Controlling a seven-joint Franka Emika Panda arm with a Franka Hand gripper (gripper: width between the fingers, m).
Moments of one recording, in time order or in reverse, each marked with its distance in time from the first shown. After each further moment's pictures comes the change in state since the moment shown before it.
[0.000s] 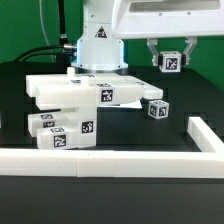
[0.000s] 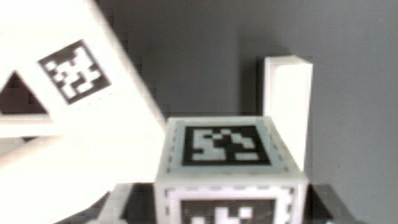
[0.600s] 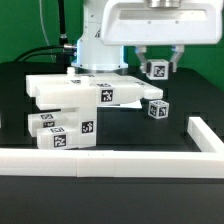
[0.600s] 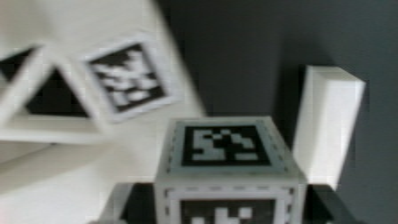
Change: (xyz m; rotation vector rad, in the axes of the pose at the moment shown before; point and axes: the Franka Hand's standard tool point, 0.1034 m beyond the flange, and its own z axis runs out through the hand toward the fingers) arm 0.010 0.049 0.000 -0.031 0.052 -0.157
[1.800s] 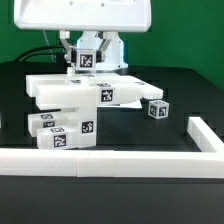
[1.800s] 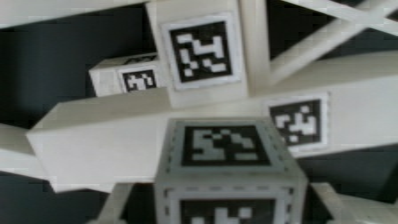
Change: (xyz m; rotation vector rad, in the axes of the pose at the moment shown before) arm 0.020 0.106 -0.007 -0.027 -0.003 -0.134
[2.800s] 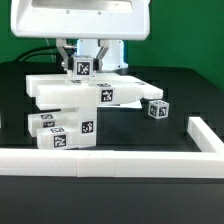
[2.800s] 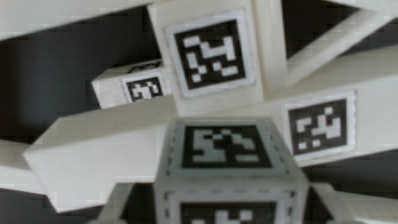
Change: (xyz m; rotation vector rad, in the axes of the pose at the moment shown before) arm 0.008 -0.004 0.008 -0.007 0.001 0.089
